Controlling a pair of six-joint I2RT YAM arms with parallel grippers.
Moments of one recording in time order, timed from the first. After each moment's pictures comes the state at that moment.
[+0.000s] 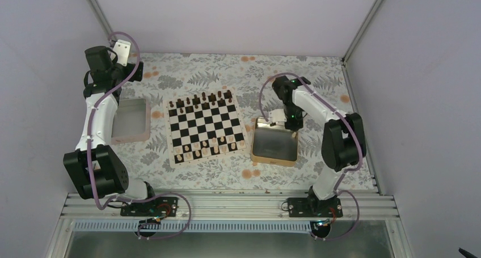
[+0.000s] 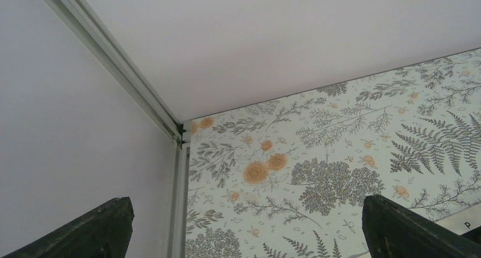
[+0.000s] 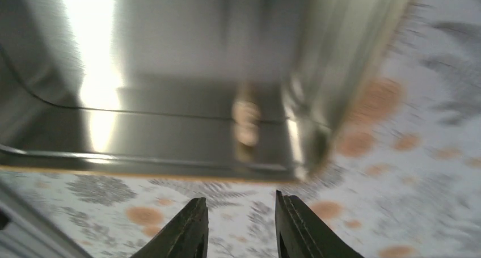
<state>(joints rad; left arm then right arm) 0.25 1.44 1.27 -0.26 0.19 0.35 0.38 1.77 1.42 -1.26 0.28 -1.16</state>
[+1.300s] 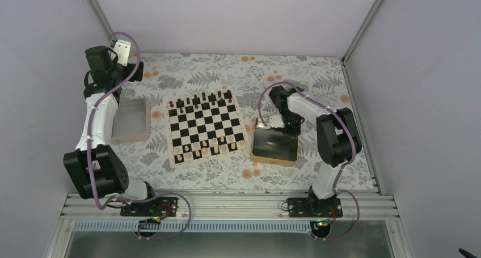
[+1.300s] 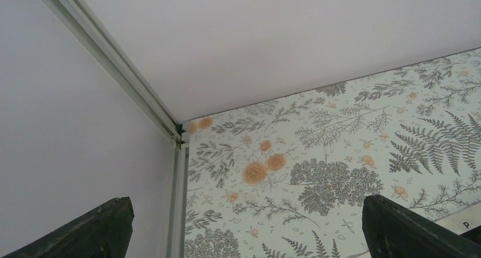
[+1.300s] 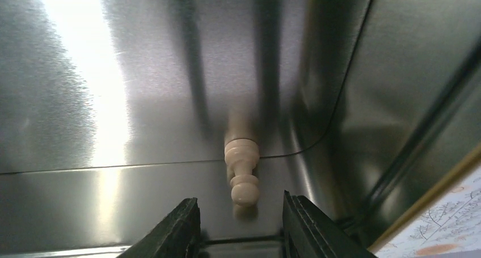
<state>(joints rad) 0.25 1.44 1.27 -0.26 0.19 0.35 0.38 1.83 1.24 -1.09 0.36 -1.01</state>
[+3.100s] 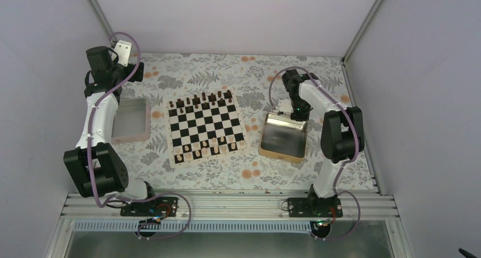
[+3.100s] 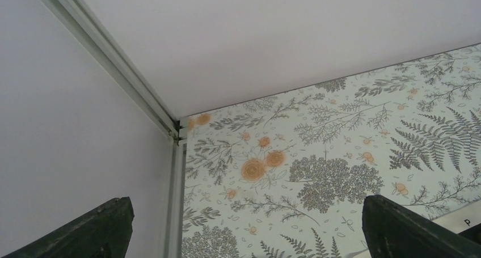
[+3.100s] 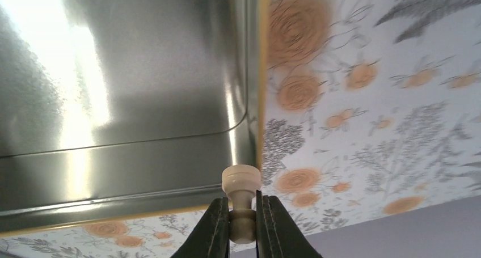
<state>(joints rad) 0.25 1.45 1.27 -0.26 0.19 0.35 0.24 1.86 1.41 -1.15 0.37 -1.06</state>
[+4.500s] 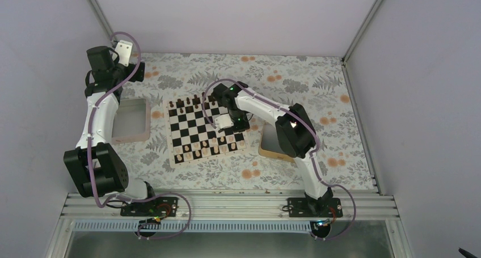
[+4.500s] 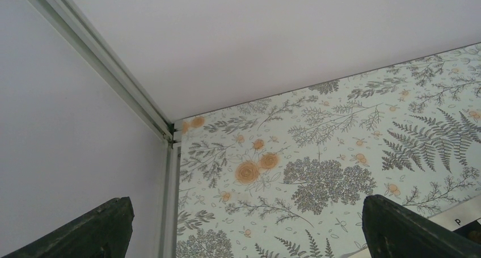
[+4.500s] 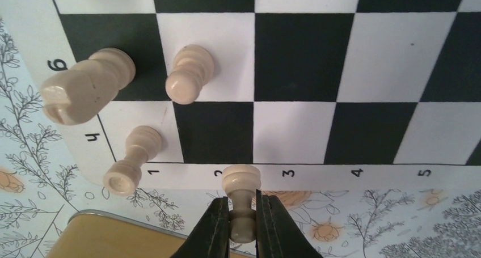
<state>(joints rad) 0.24 1.45 1.27 -0.26 0.21 0.35 0.79 2.21 1.86 -1.27 0.11 -1.02</state>
